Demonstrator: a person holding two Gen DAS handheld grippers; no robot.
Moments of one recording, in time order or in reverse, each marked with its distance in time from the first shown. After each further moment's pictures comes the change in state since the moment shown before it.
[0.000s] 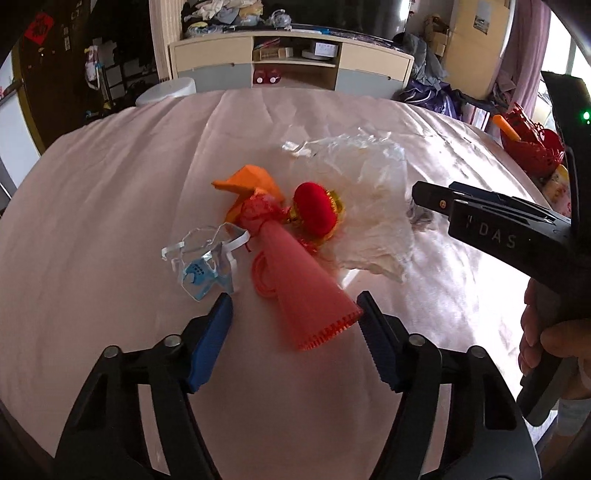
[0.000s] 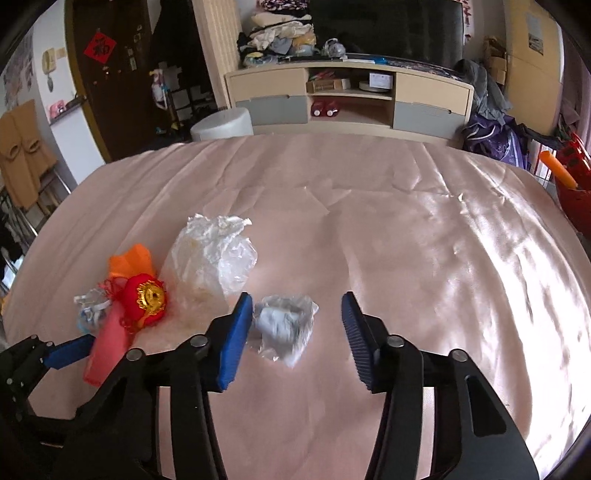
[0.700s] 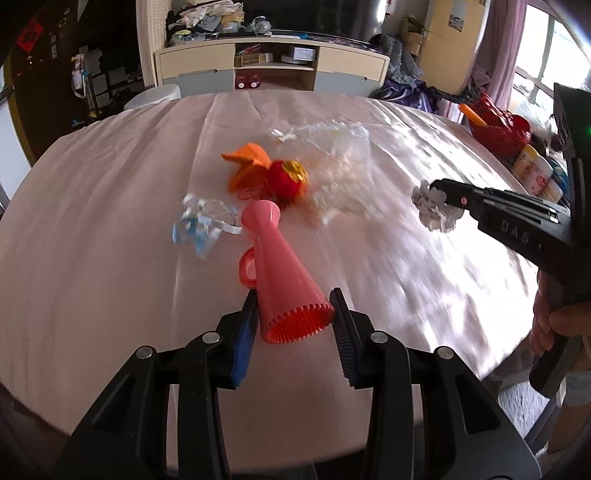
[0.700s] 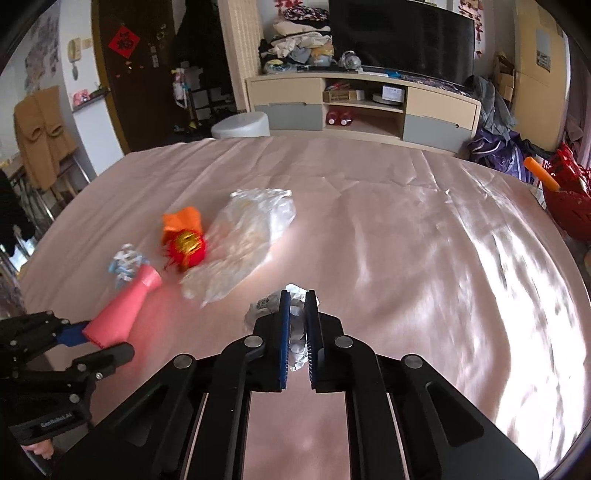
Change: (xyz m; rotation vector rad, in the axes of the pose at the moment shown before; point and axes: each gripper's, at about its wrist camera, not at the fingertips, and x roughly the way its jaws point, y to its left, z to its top) left arm -0.049 0.002 -0.046 0.057 -0.014 -0.069; right arm -0.072 0.015 -0.045 -0.060 -0.037 0.033
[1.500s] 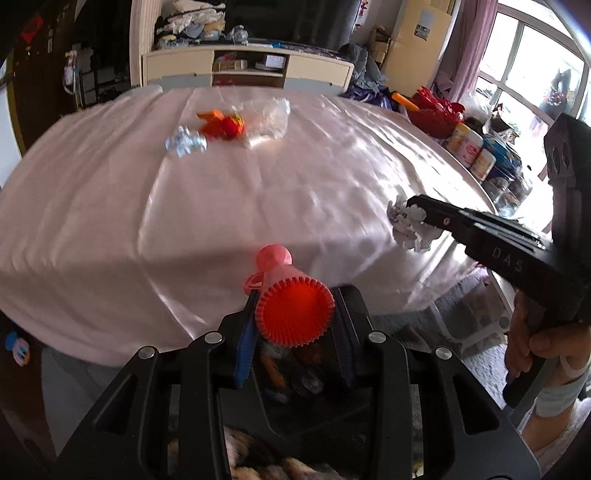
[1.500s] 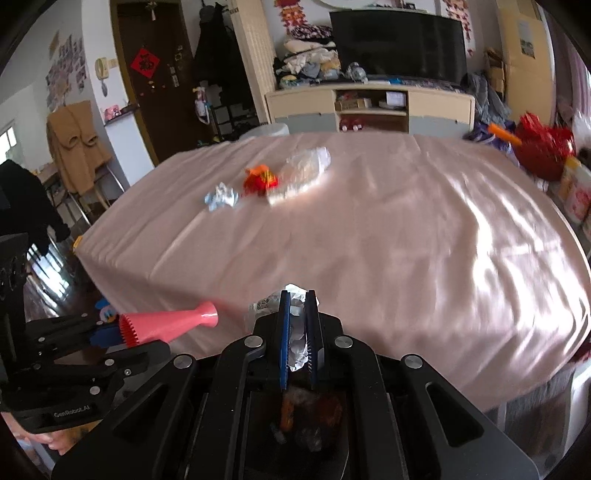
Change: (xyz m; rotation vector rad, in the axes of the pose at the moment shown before) left arm -0.094 -0.048 -0.126 -0.008 -0.034 -0.124; right arm -0.116 0.028 -0.122 0.057 -0.049 0.083
